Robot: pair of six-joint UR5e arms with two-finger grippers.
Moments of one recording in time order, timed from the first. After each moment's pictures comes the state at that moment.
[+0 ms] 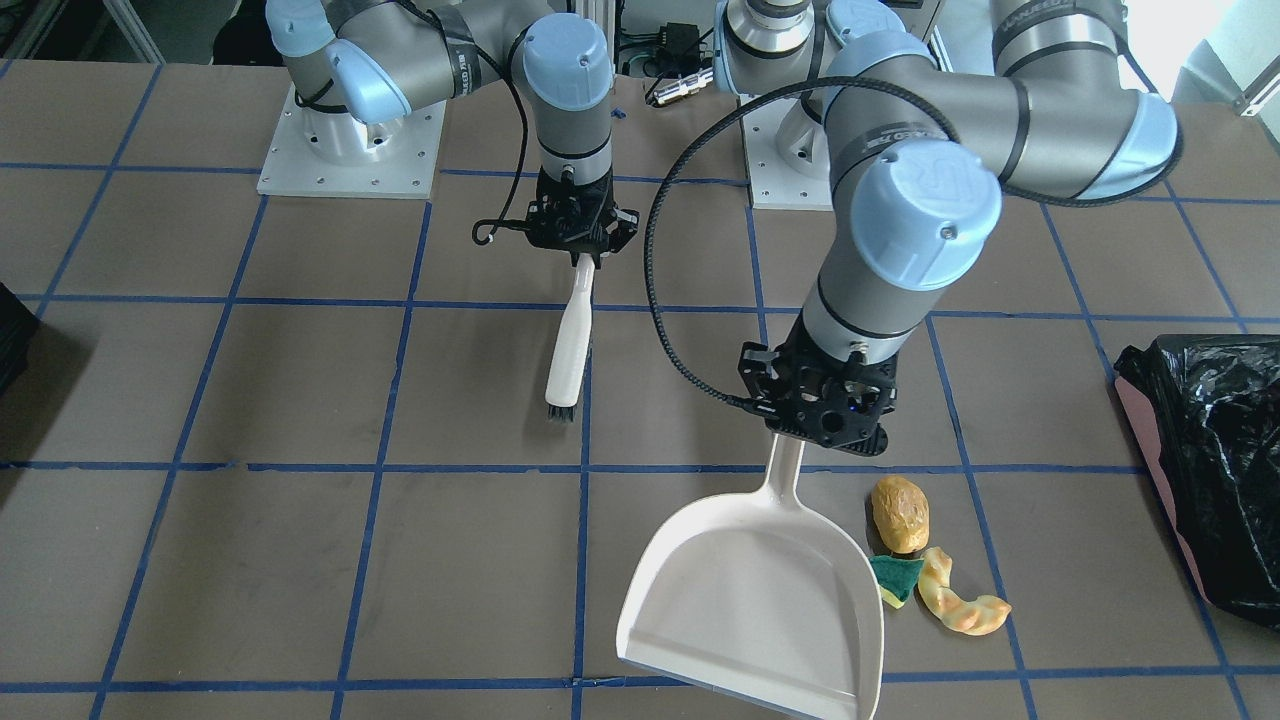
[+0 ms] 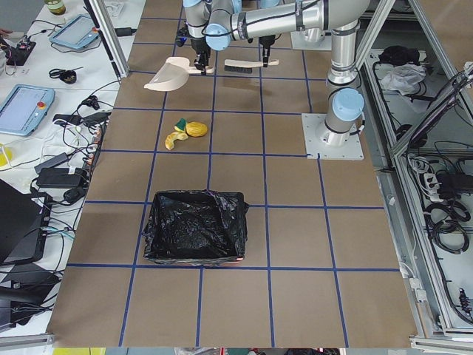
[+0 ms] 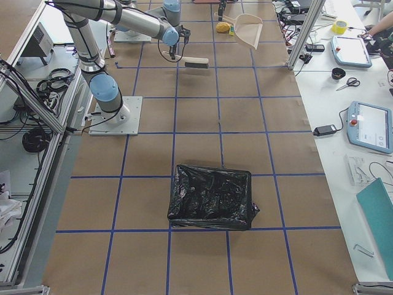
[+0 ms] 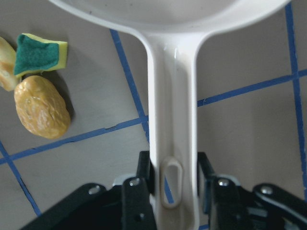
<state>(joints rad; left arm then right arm) -1.62 -1.84 -1.53 -1.40 1.58 0.28 2.15 -1.48 2.12 -2.22 -1.51 0.77</state>
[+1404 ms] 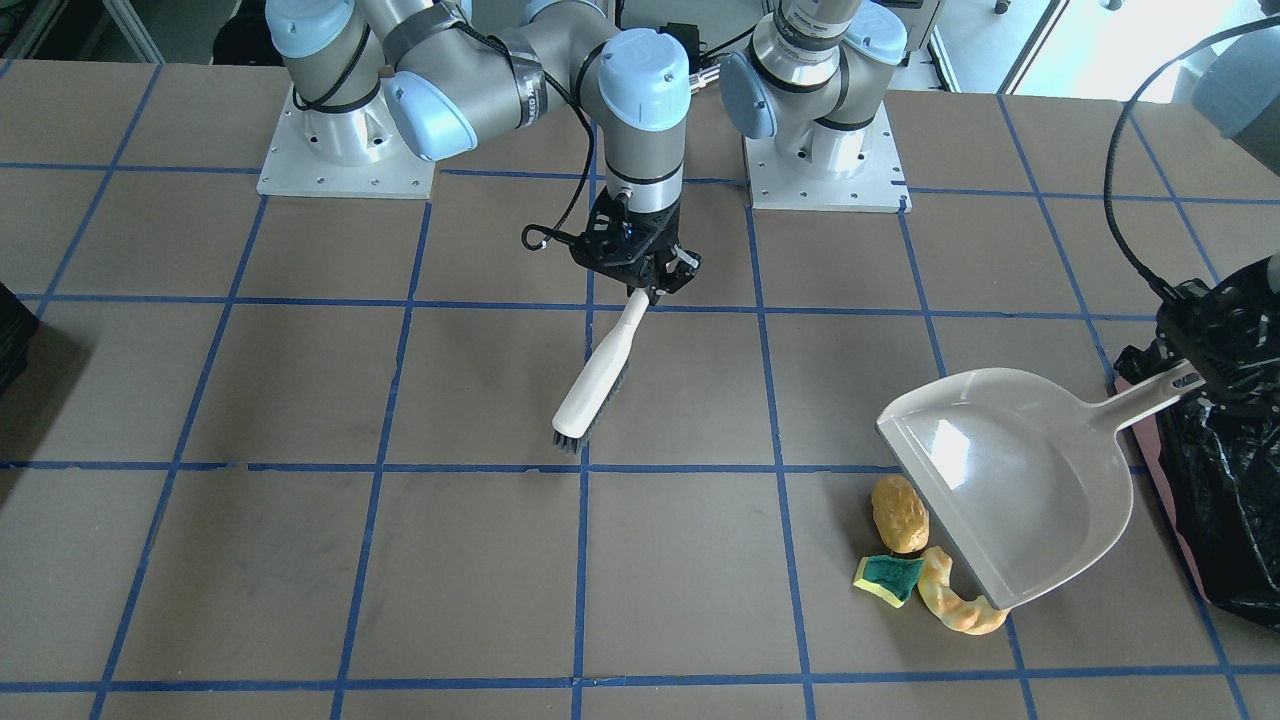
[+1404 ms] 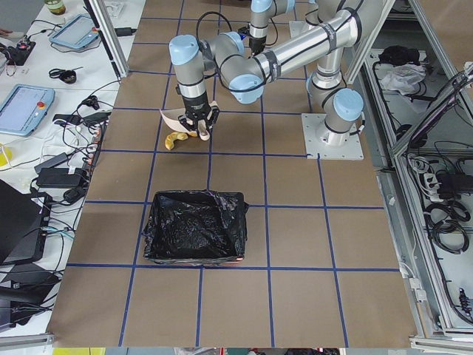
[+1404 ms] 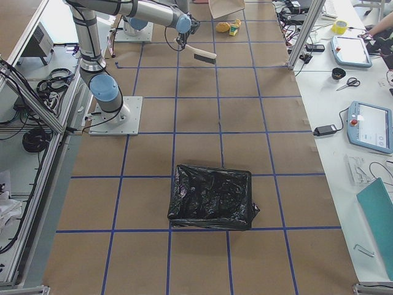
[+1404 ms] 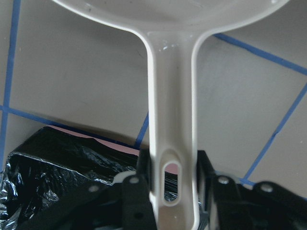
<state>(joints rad) -1.07 -1.83 -1.52 -1.35 1.74 1.75 2.20 -1.27 1.81 -2.16 -1.54 1.10</state>
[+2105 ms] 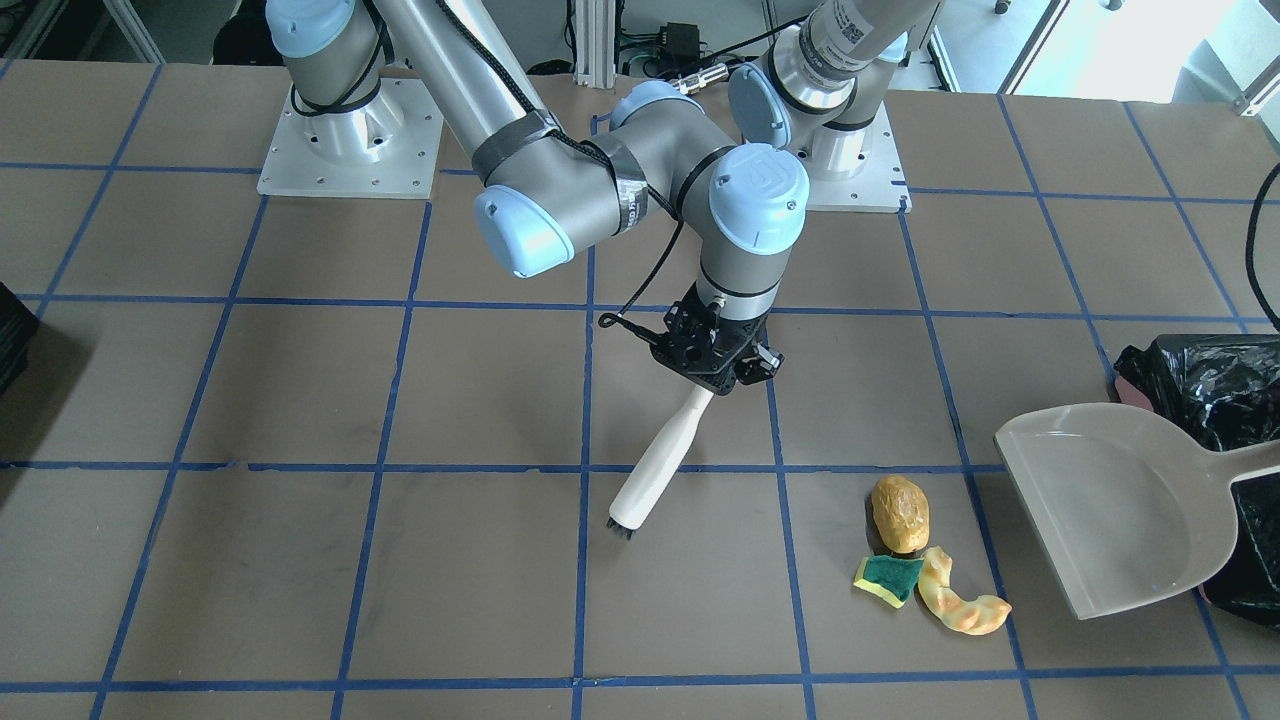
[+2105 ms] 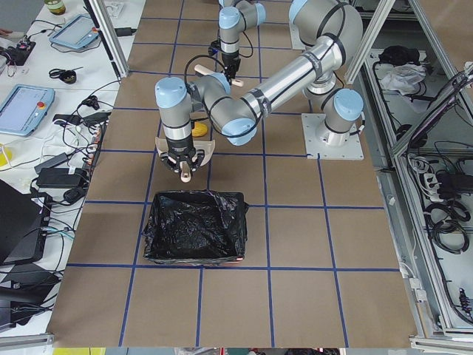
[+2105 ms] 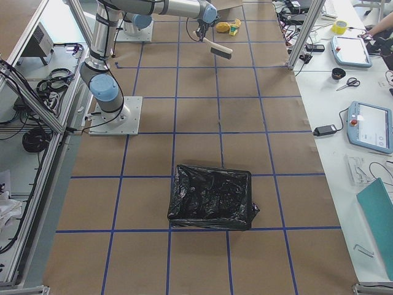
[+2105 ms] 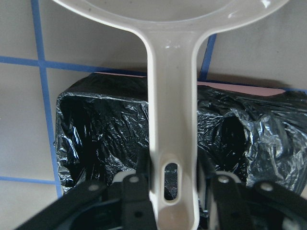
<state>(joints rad) -0.95 -2.03 -1.35 -1.21 1.77 2.13 2.20 -0.99 1.41 -1.99 -1.52 1.21</state>
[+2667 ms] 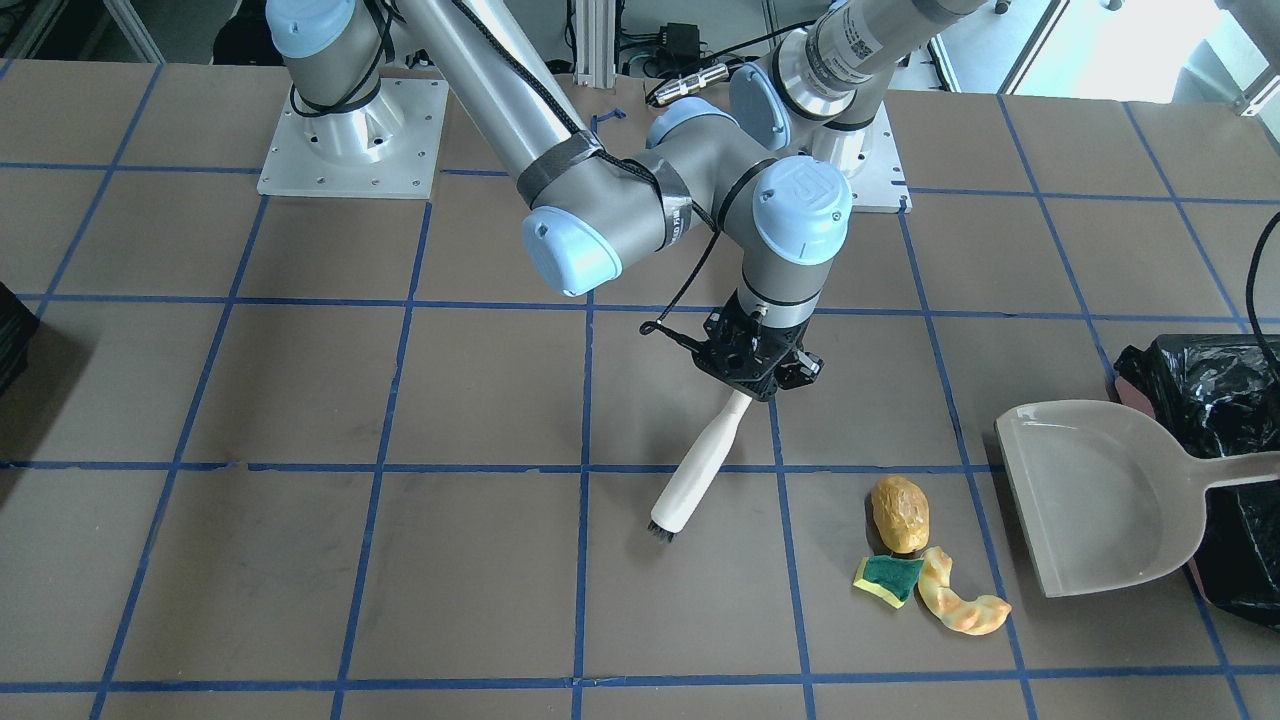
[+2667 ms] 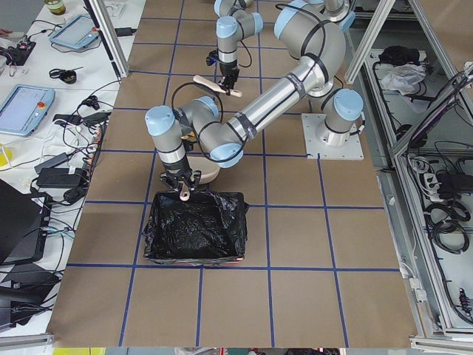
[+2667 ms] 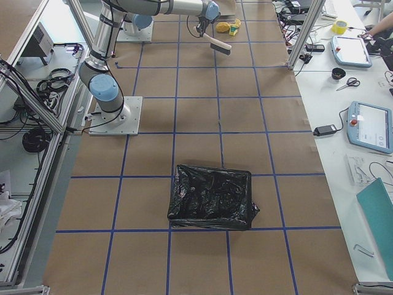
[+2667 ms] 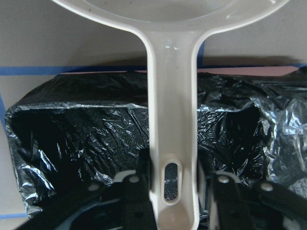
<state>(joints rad) -0.94 -2.14 -1.32 -1.20 1.84 2.18 2.25 -0.92 1.31 -1.99 -1.49 1.25</state>
